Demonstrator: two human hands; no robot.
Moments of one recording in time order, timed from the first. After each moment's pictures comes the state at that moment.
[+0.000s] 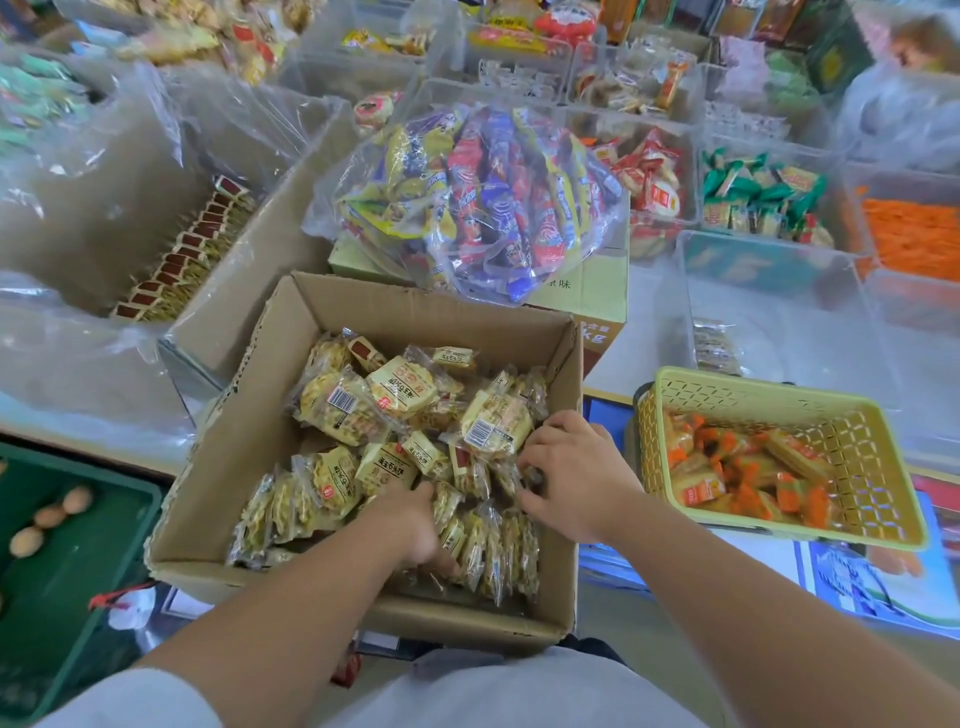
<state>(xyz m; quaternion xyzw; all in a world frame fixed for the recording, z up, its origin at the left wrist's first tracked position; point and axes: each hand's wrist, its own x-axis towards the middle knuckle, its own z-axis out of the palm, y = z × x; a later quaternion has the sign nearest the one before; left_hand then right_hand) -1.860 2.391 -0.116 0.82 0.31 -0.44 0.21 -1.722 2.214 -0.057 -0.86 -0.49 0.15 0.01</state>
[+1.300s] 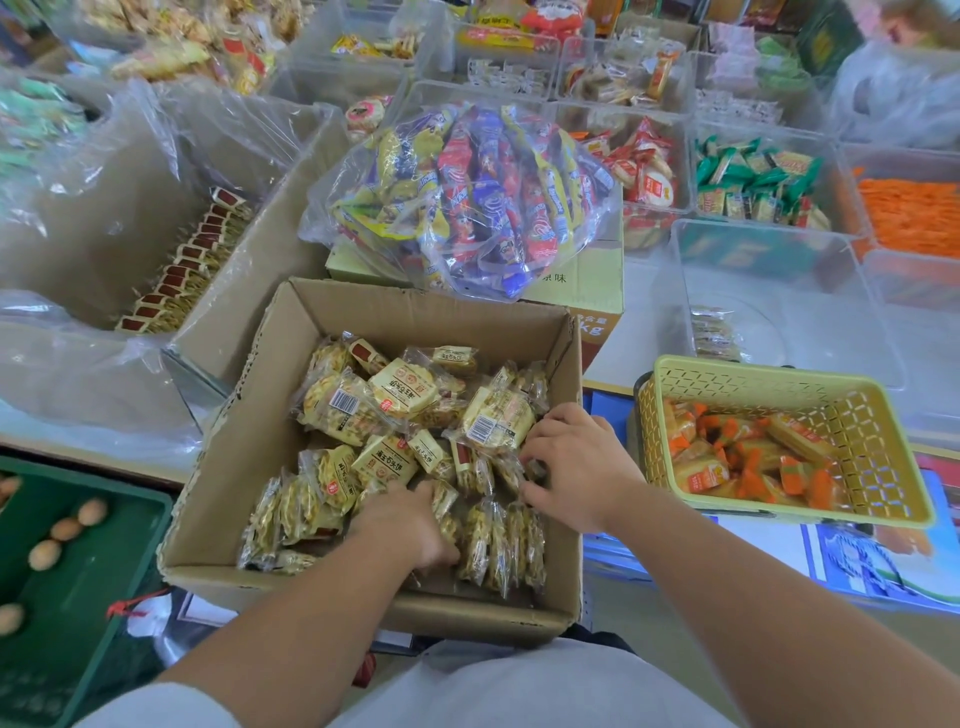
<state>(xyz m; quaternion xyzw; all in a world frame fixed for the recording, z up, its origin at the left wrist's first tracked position) -1.870 2.393 -0.121 0.84 0.31 -0.41 0.14 -1.722 2.212 -0.061 -0.86 -0.48 0.14 0.03</state>
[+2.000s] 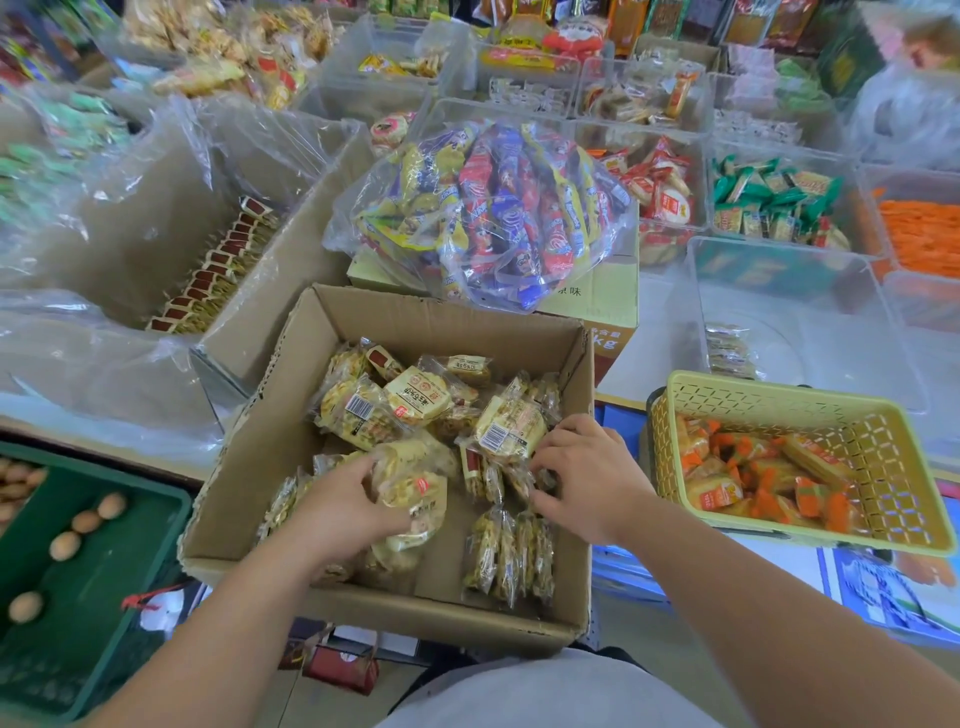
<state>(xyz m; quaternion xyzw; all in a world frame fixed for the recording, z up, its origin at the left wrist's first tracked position) -1.920 2.439 -0.041 0.76 0.42 -0.15 0.48 -1.720 2.212 -0.058 -0.86 -0.49 0.14 0.03</state>
